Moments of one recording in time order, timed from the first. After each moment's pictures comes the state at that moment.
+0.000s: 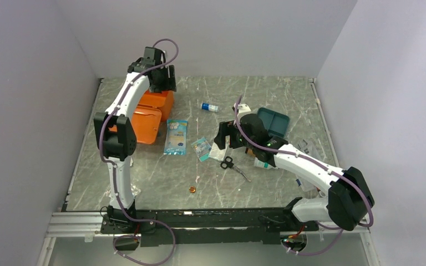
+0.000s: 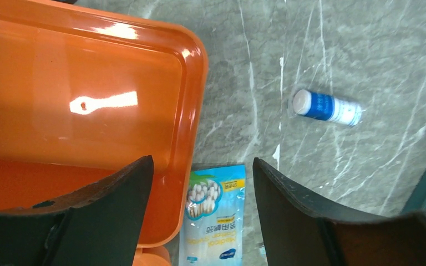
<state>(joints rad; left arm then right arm) -0.19 2.13 2.09 -0.81 0.05 -0.29 0.68 1.29 0.83 -0.07 0.00 0.40</state>
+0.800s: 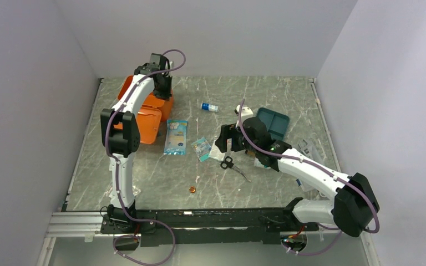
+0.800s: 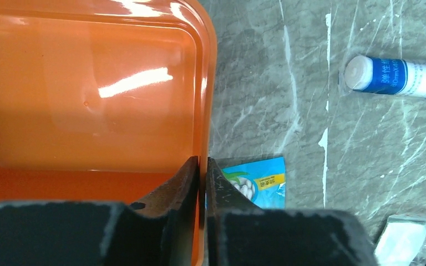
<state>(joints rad) -0.21 2.22 2.09 -0.86 0.02 -0.12 0.70 1.22 0.78 -0.08 -0.01 0.42</state>
